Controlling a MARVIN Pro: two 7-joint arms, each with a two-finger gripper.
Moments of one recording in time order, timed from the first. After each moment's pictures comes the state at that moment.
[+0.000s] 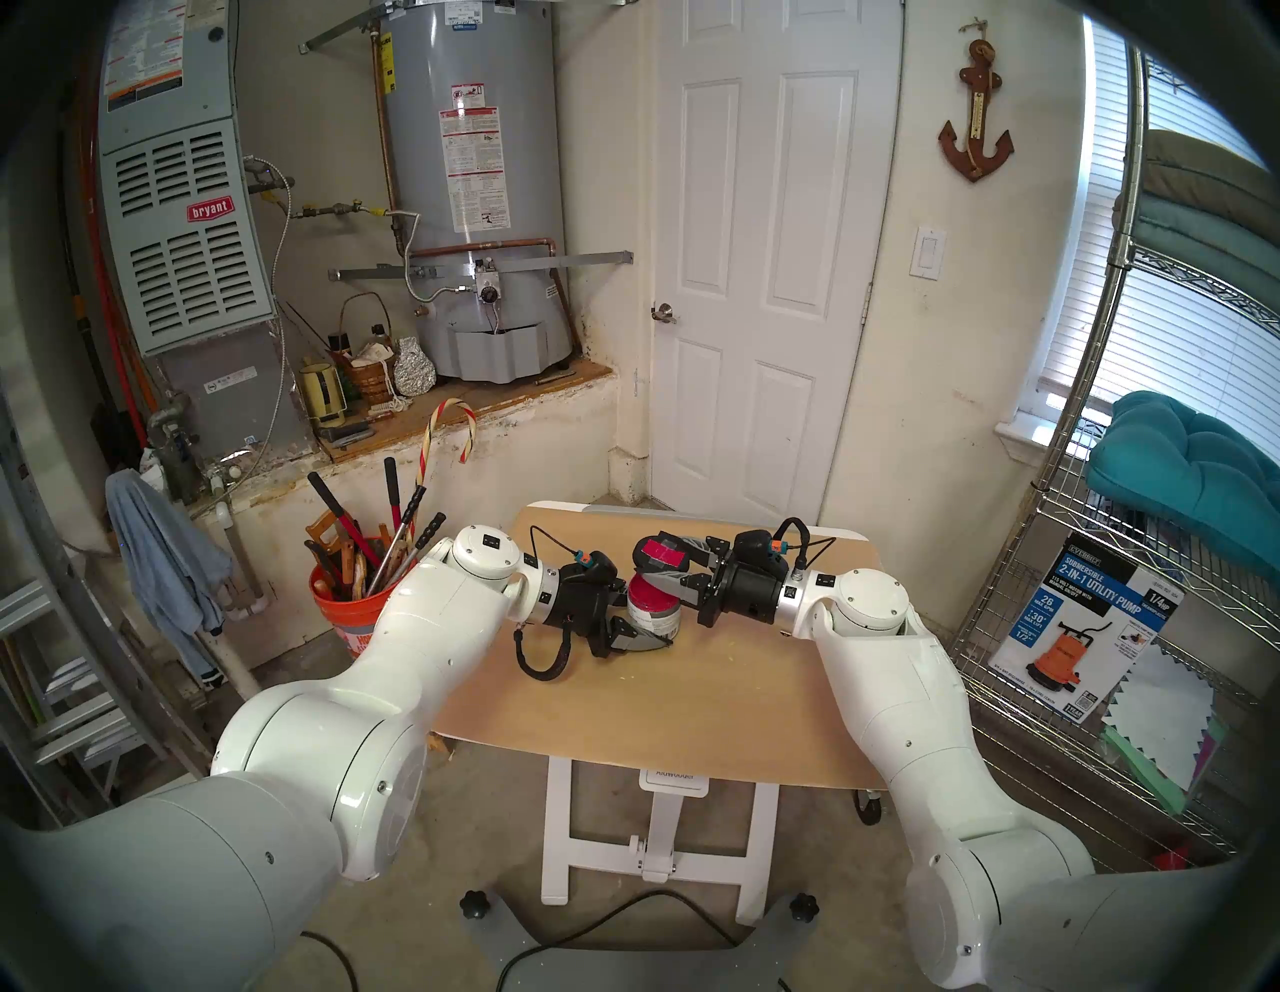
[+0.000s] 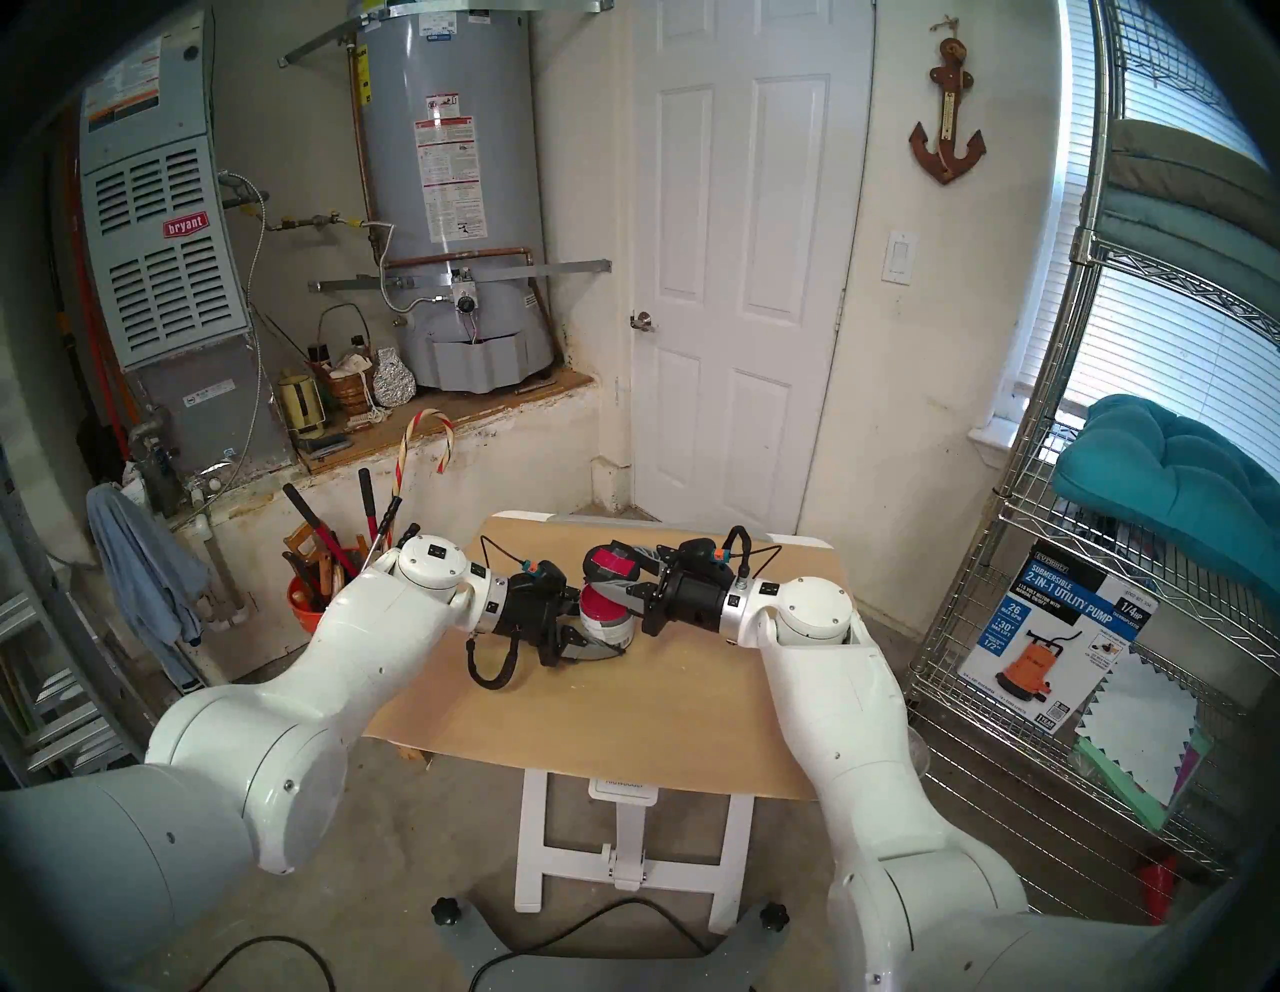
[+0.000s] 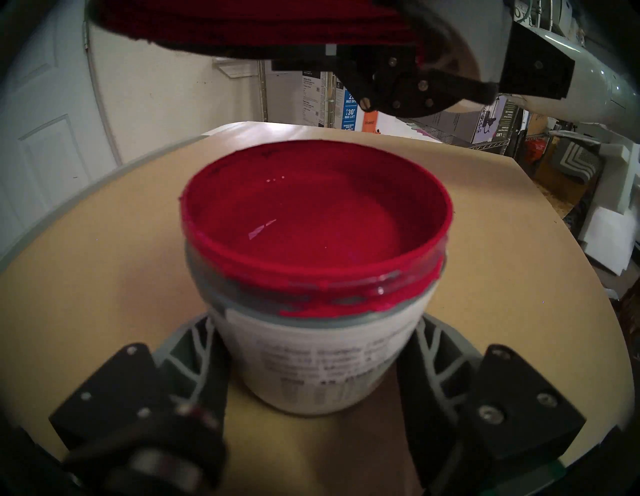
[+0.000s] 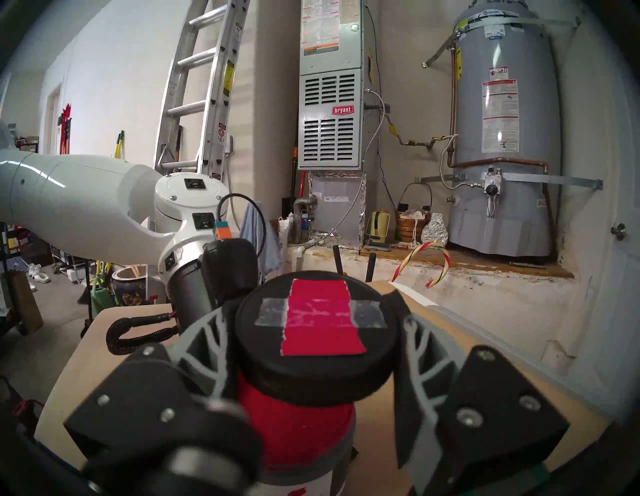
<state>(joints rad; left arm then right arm) 0.80 -1.47 -1.36 -0.57 0.26 -0.10 -1.27 -1.11 -1.48 1.55 -1.03 0.05 -0.12 1.13</state>
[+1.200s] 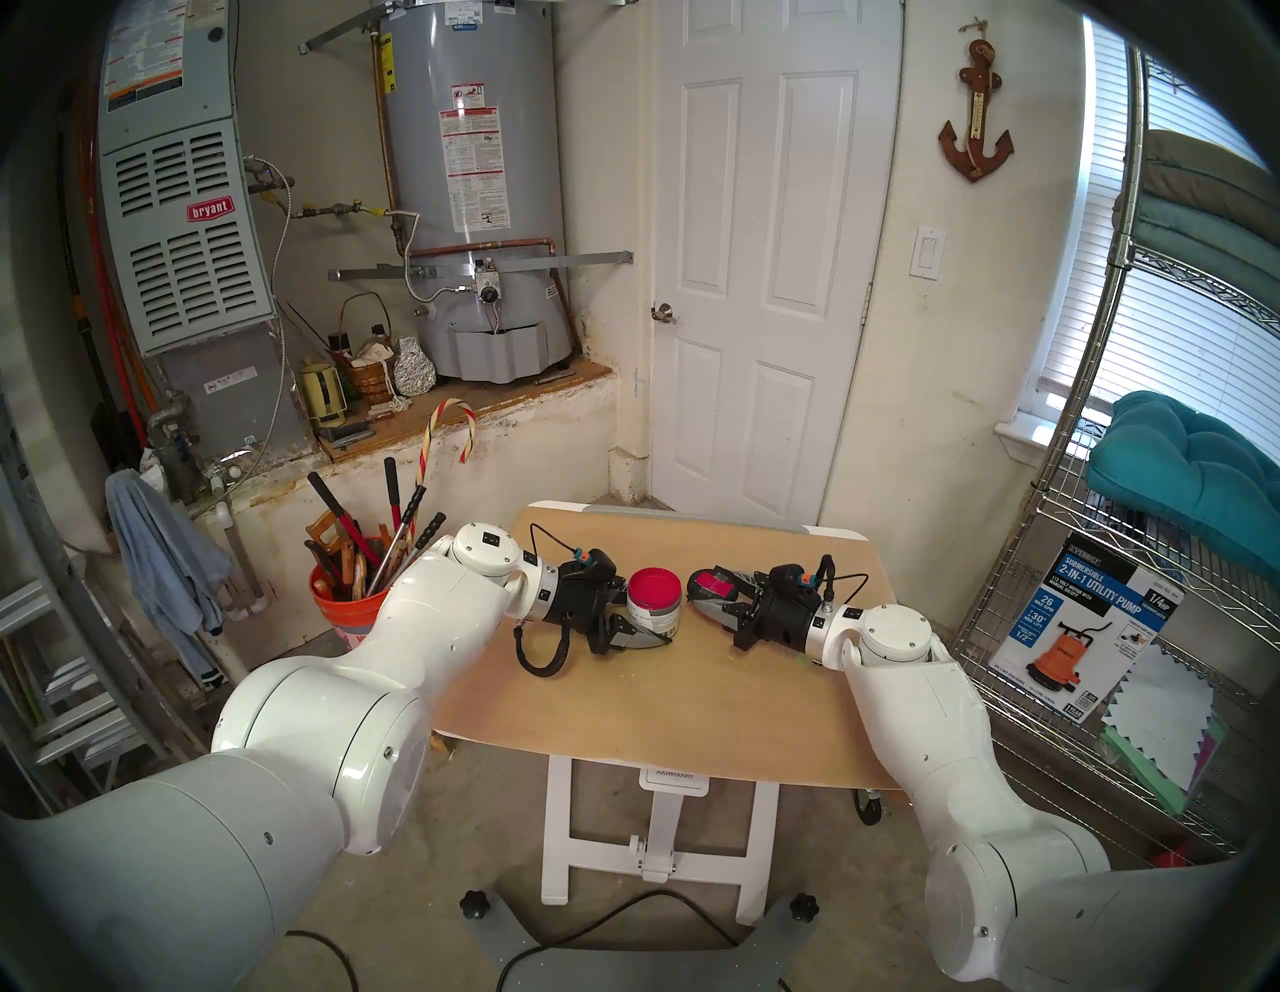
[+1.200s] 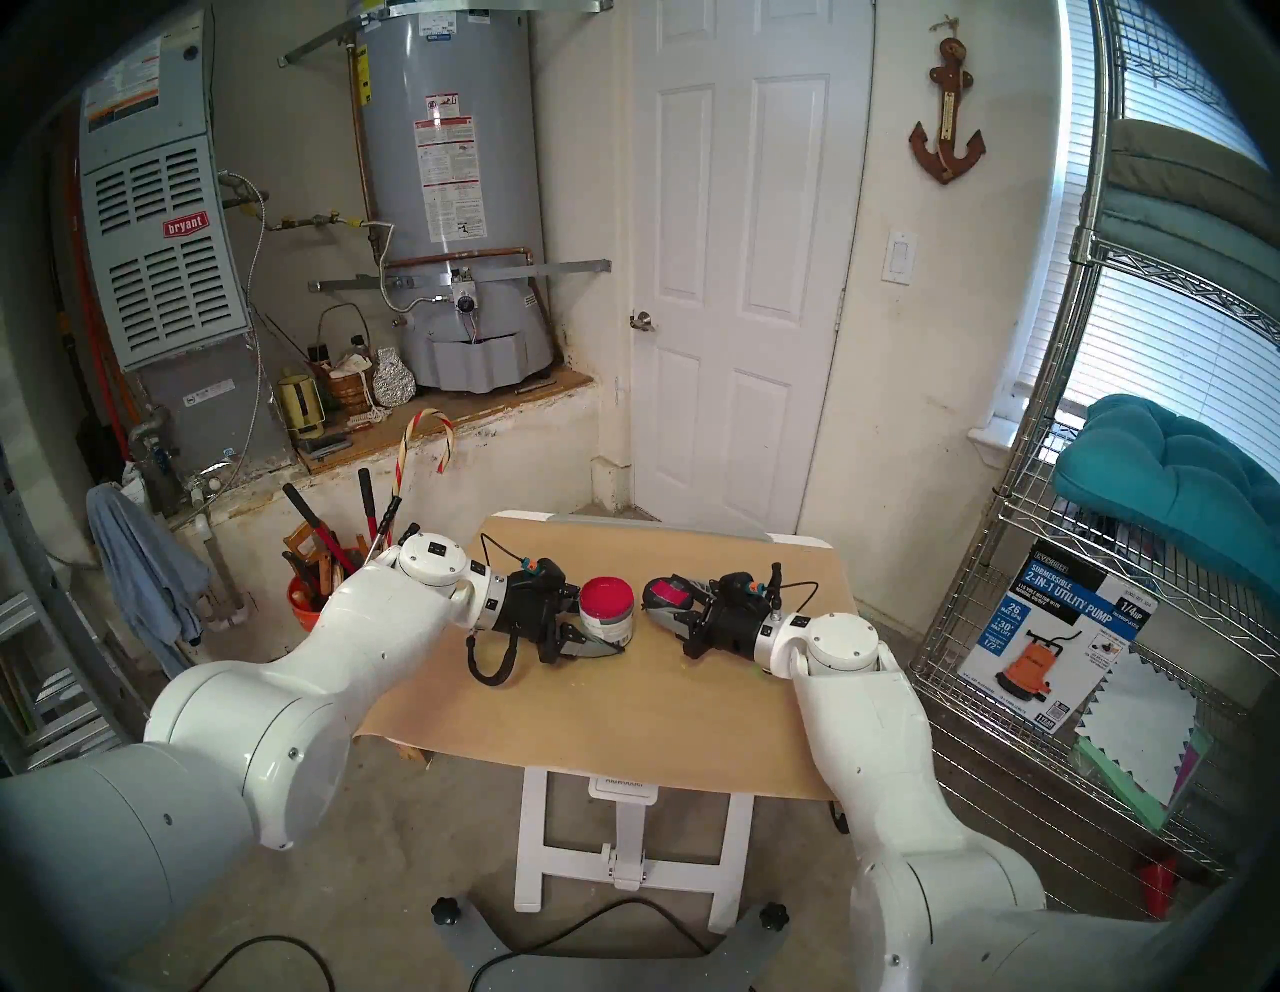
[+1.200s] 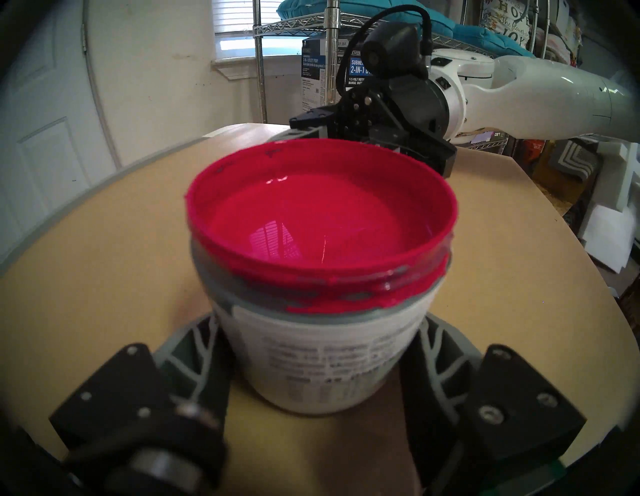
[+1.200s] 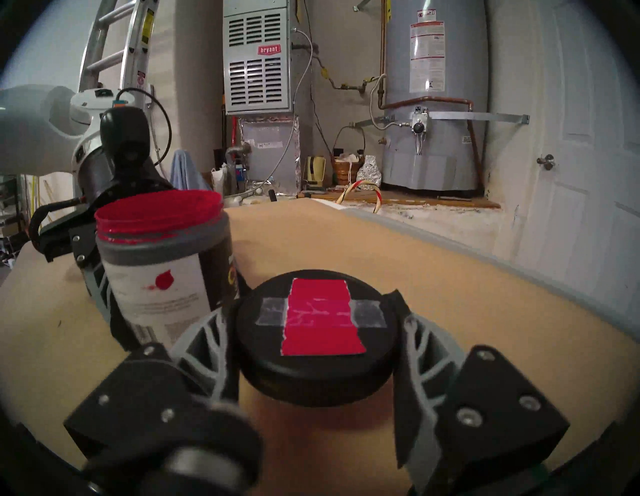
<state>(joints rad) 0.74 -1.47 -1.35 -0.44 0.25 -0.16 -1.26 -1.13 -1.43 1.62 -0.88 -0.07 -0.16 0.98</state>
